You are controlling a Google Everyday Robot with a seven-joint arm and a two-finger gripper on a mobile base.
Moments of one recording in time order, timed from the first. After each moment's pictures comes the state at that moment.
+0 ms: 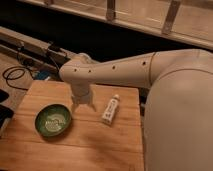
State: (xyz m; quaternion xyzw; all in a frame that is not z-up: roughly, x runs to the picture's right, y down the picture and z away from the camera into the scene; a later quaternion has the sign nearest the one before) arm -0.103 0.101 0.703 -0.26 0.23 0.64 0.68
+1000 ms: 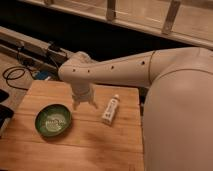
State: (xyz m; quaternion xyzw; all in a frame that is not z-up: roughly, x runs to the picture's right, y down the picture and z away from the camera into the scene) arm -0.091 0.081 0.710 -0.22 0.23 0.66 0.68
